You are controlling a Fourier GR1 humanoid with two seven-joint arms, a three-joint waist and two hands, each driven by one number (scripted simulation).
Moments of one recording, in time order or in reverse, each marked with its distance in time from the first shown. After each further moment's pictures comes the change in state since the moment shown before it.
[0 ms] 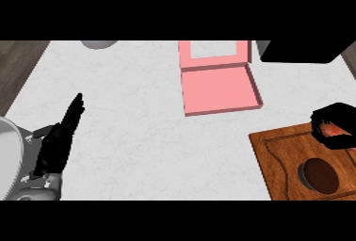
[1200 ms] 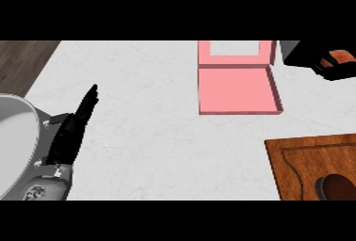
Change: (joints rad) left arm -0.078 -0.018 -0.047 0.004 -0.016 -0.033 0.008; right arm -0.516 -0.006 -0.120 0.260 -0.129 -0.023 -0.310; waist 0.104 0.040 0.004
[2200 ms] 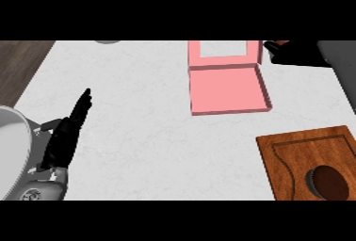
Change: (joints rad) left arm 0.031 0.005 0.029 0.015 0.001 0.009 -0.004; right arm -0.229 0.164 0.082 0.034 -0.153 0.185 0.065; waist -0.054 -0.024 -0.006
